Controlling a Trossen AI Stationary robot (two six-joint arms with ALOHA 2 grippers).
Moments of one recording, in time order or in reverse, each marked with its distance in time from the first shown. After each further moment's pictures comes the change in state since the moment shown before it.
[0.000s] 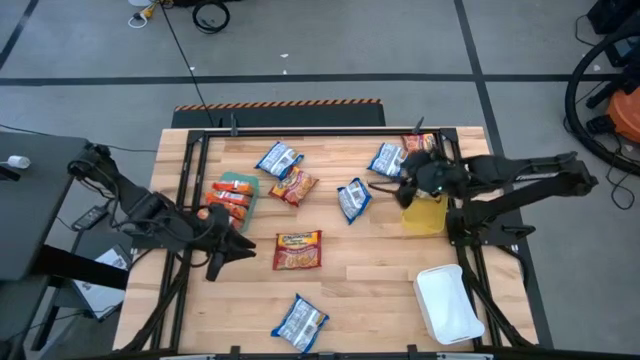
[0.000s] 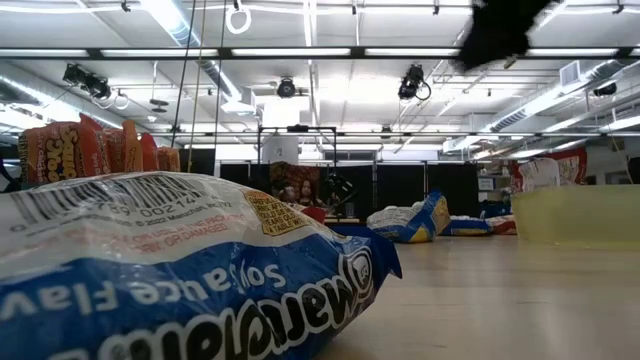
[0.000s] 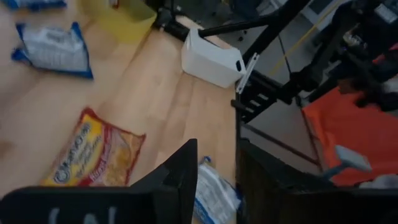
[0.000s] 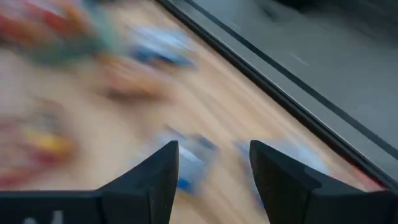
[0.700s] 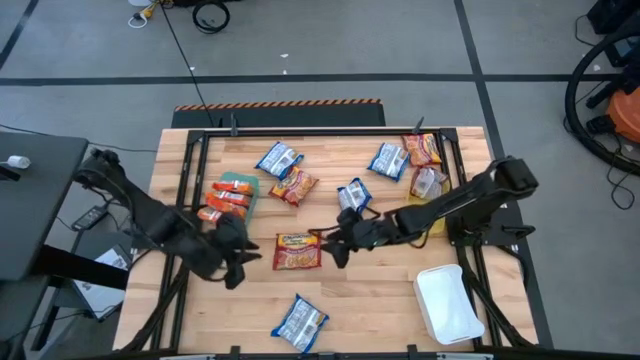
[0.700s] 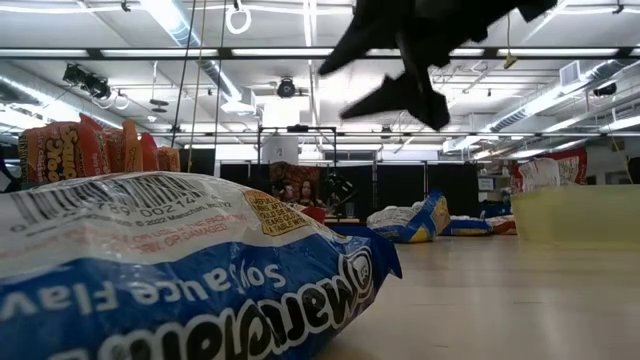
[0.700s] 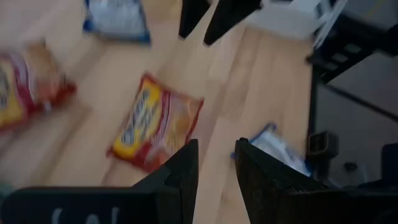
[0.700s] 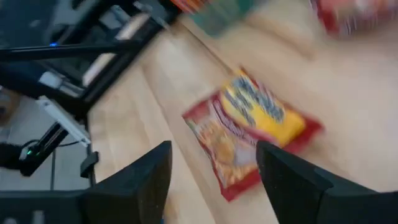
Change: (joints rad) left arm -0.008 0.270 0.231 -0.386 -0.044 -0.097; right arm 0.209 0.667 -0.002 0.897 -0.330 0.422
